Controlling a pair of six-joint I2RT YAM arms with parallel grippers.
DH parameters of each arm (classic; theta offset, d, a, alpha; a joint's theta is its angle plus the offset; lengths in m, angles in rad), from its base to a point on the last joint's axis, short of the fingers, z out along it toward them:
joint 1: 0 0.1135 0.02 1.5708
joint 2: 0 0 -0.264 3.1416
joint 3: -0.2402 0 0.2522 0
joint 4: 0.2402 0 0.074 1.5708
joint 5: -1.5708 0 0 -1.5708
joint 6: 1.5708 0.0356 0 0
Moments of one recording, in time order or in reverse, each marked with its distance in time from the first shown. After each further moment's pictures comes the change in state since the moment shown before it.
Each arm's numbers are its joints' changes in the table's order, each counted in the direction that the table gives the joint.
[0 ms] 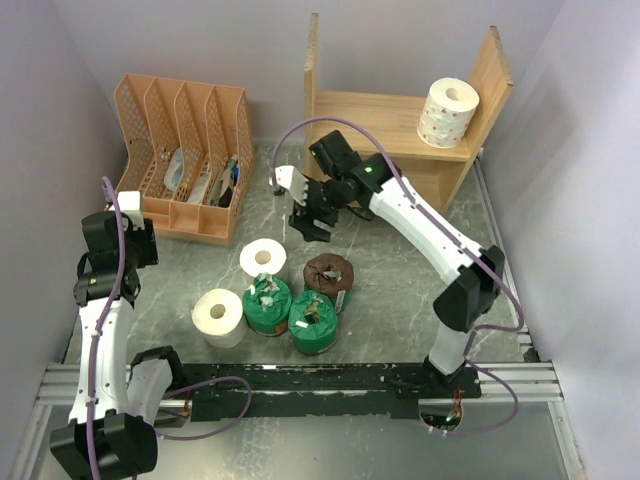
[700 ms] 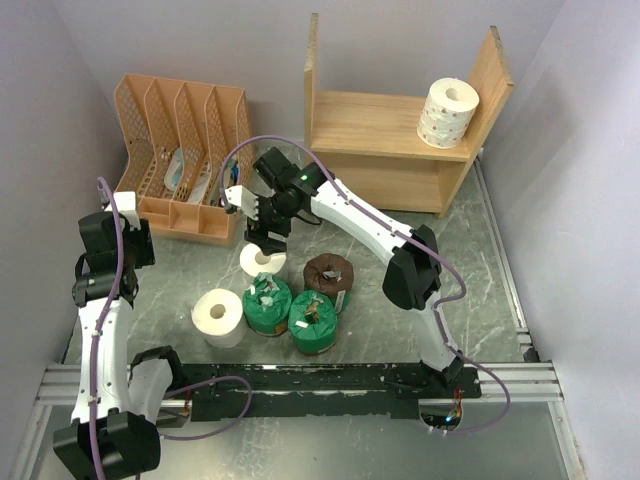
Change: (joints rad) left arm 0.027 0.000 0.000 0.000 0.011 -0.003; right arm 0.156 -0.404 -0.305 -0.042 0.073 0.007
